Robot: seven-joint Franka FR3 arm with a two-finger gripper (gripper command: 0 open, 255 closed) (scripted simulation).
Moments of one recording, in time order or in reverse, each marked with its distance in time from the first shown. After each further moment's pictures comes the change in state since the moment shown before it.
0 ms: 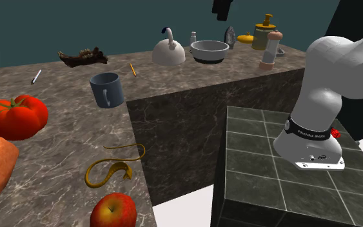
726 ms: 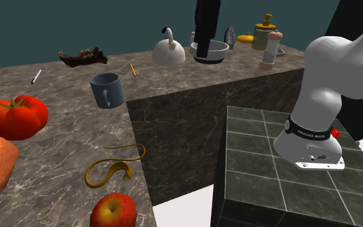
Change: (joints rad) arm 0.049 0.159 0.185 -0.011 0.074 0.152 0.181
